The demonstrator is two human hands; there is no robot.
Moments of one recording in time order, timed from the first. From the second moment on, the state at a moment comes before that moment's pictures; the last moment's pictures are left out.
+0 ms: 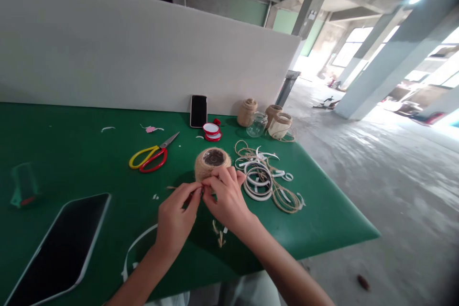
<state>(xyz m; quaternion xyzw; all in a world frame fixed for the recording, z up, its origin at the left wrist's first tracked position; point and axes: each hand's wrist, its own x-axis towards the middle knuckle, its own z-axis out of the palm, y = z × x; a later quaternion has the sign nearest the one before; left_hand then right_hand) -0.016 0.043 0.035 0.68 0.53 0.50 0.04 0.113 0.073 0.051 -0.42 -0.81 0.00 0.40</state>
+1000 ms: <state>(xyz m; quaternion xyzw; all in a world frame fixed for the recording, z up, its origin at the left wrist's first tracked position) -0.014 0.040 0.040 0.61 0.60 0.49 0.16 0.117 0.074 0.053 -0.44 -0.80 0.00 0.40</state>
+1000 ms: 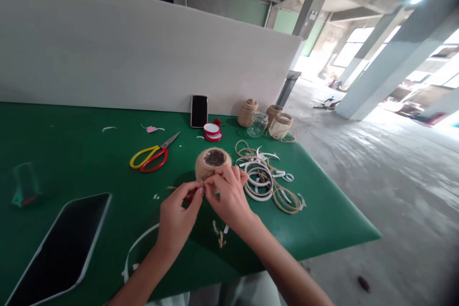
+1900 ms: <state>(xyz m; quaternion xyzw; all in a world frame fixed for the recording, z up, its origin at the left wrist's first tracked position) -0.013 0.040 0.043 0.62 0.61 0.47 0.13 0.118 0.074 0.053 -0.44 -0.81 0.01 0.40</state>
